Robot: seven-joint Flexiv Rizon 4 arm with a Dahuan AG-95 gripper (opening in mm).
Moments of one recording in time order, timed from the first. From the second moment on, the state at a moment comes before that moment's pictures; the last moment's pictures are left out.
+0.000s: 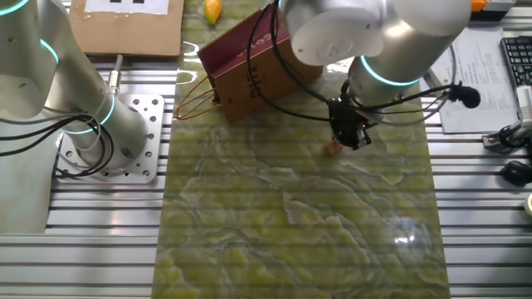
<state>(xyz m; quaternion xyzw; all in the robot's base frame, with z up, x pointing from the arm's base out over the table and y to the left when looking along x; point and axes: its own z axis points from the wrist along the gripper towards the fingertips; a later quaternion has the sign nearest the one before) 0.503 -0.025 0.054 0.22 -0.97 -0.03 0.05</state>
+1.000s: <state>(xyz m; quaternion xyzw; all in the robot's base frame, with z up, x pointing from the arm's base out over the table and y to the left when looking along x) 0.488 -0.032 0.027 0.23 -0.97 -0.01 0.03</state>
